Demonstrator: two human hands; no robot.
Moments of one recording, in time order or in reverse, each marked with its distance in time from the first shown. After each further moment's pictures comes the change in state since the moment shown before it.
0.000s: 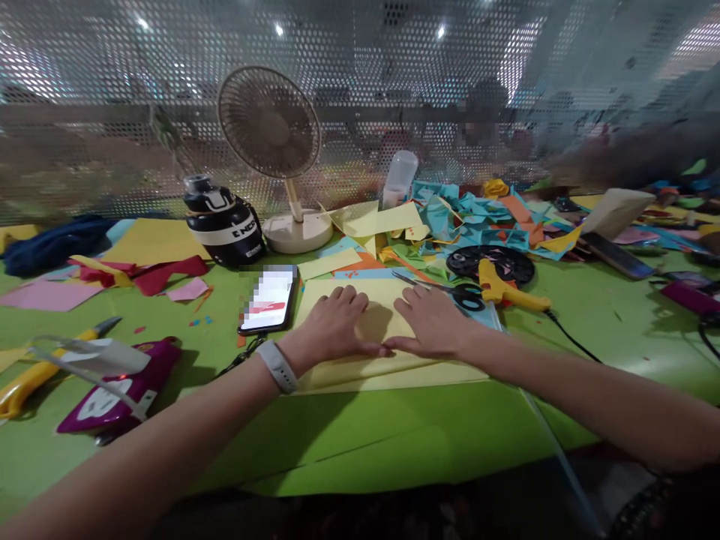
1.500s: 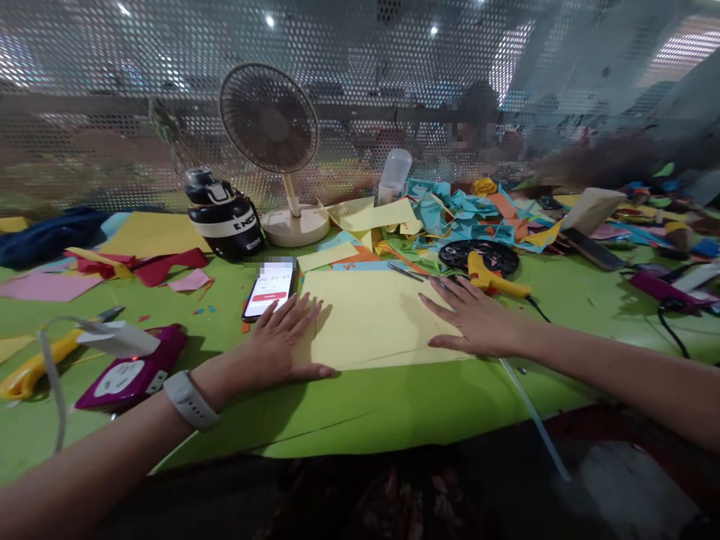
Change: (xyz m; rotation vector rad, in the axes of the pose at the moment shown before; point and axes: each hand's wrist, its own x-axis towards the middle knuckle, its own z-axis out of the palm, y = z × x) left_hand -0.088 -0.055 0.026 0.094 -0.085 -0.094; right_hand -0.066 0.041 0.003 0.147 -0.150 0.042
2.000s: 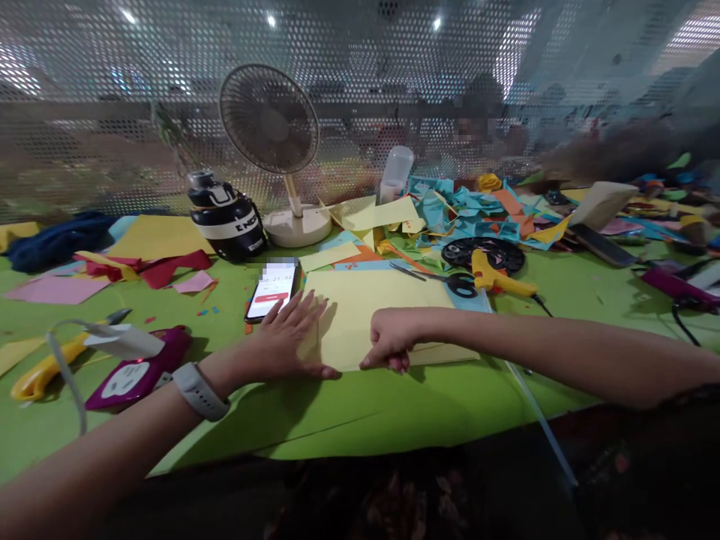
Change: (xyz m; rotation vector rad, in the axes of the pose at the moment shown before) left_hand 0.010 -0.007 0.000 -0.009 -0.061 0.047; right_hand 0.088 -0.092 -0.033 0.913 -0.808 0.131
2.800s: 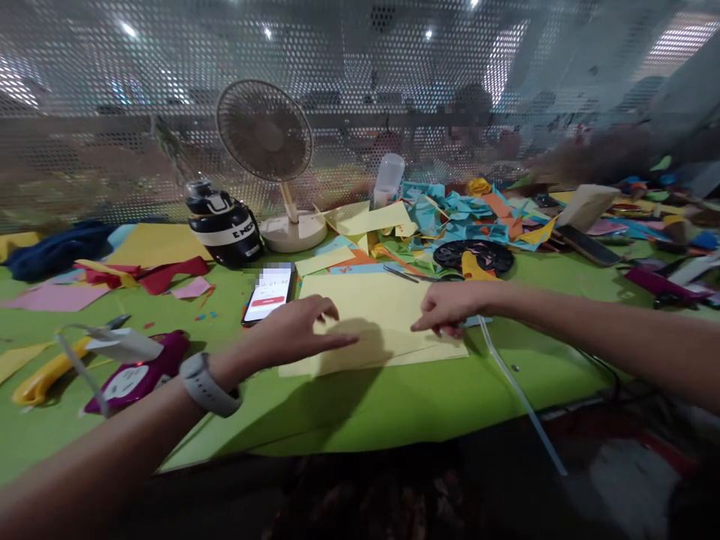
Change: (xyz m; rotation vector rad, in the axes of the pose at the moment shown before) left_hand 0.013 0.047 -0.067 -0.367 -0.012 -0.024; right_hand -0.070 0.051 -0.036 -0.041 0.238 0.085
